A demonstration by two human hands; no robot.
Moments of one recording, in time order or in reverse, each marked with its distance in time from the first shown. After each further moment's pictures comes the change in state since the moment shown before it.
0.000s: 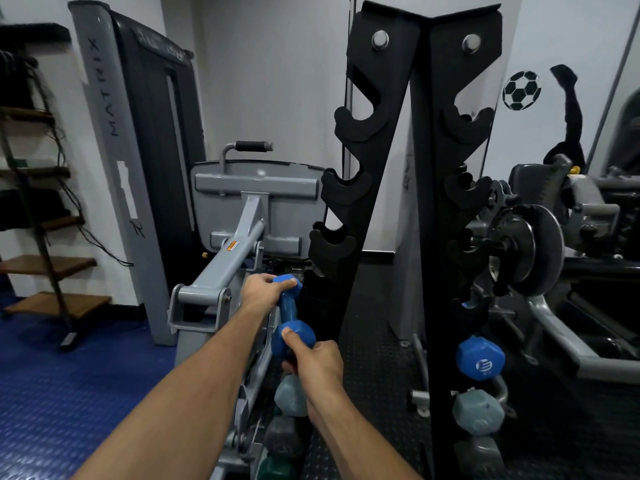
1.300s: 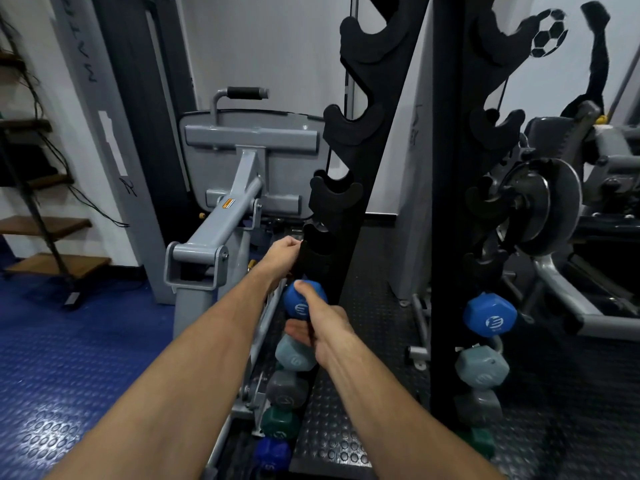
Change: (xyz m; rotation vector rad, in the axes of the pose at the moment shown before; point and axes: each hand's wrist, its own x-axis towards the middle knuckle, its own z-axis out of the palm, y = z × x) left_hand 0.011 -0.021 0.040 -0.142 -0.270 -0.057; right_hand 0.012 -0.010 -0.012 0.107 -0.081 0.367
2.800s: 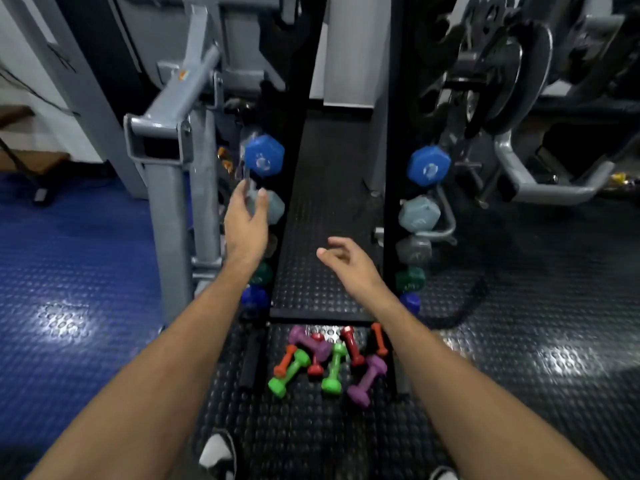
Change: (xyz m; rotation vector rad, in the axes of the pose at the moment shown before) left_hand -0.225 -0.101 0.037 0.171 0.319 0.207; right_hand -0.066 0.126 -0.188 -0.595 -0.076 -0.359
